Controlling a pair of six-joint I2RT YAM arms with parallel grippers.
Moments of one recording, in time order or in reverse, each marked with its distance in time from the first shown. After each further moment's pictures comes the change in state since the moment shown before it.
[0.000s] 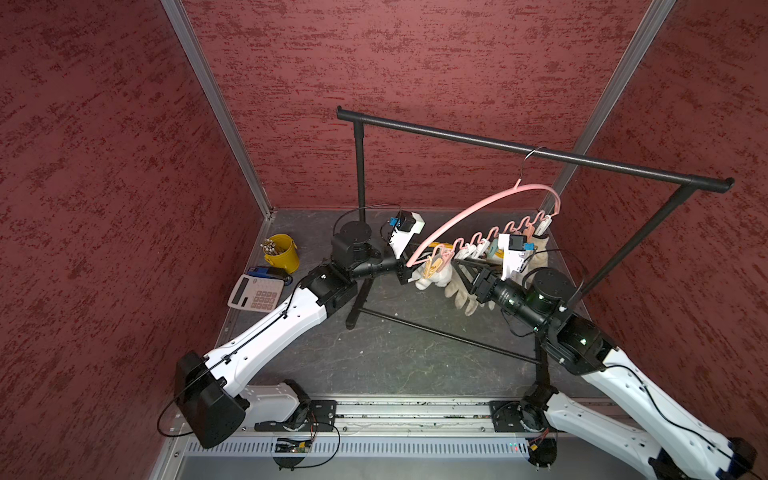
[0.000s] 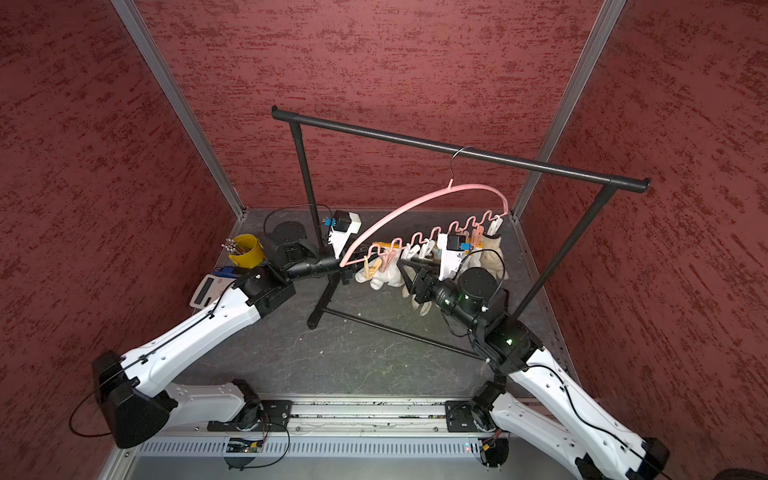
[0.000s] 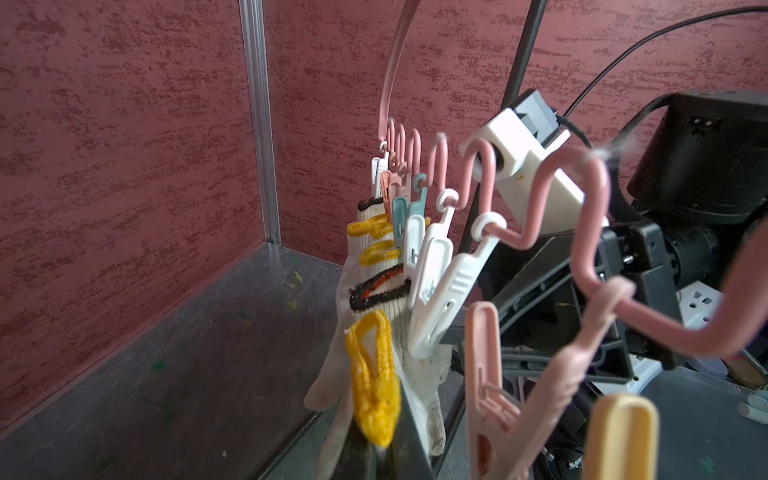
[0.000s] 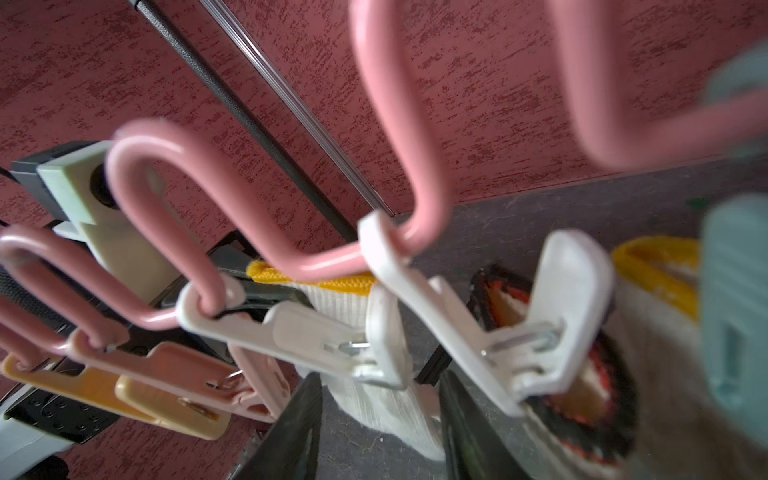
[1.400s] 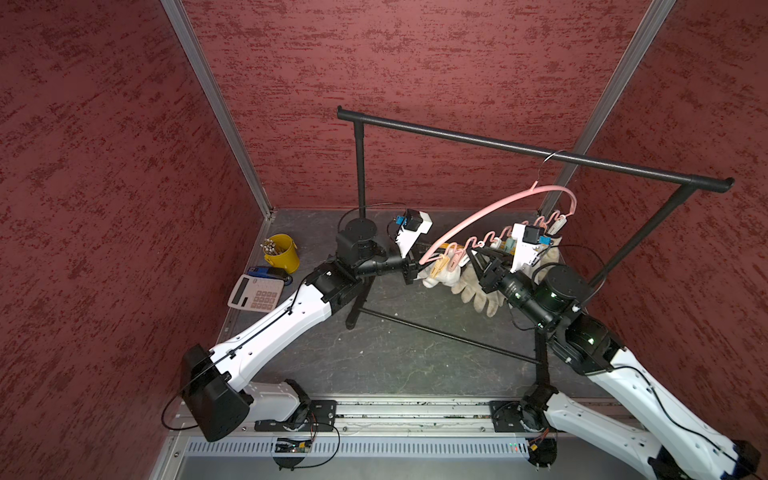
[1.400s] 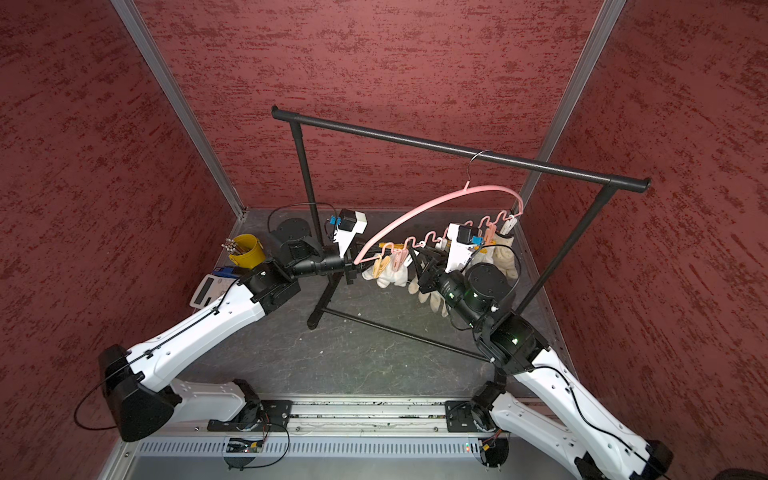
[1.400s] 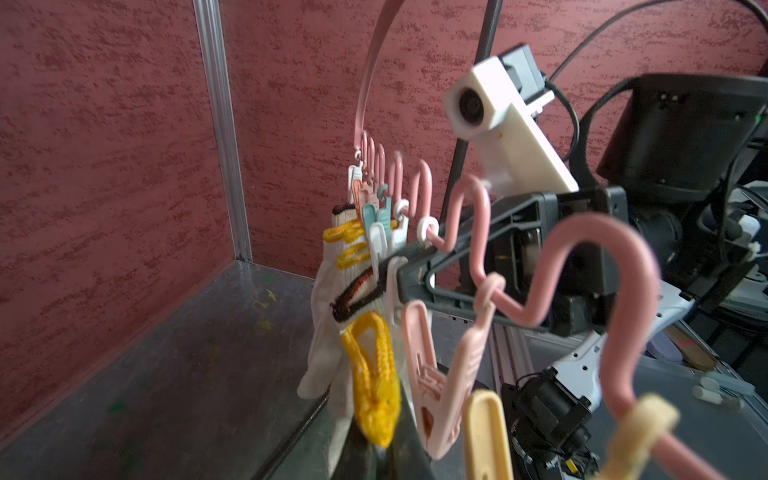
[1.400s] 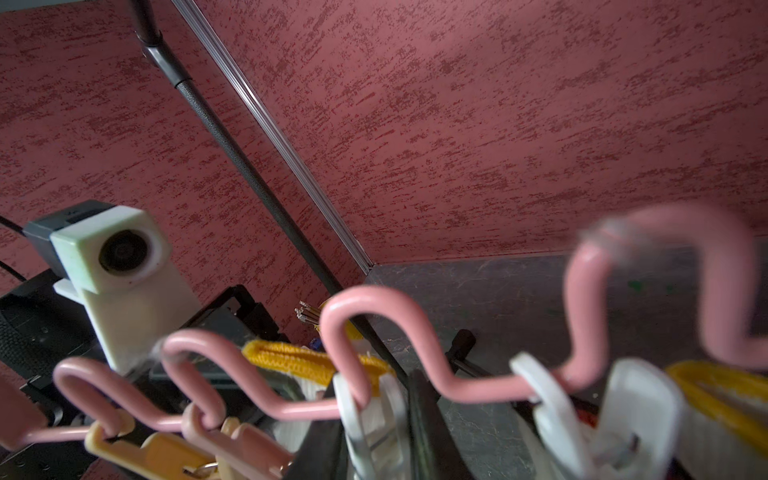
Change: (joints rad) left arm -0.023 0.020 0.015 -0.002 0.089 -0.005; right arm -0.007 0.007 0.068 0.027 0.101 -0.122
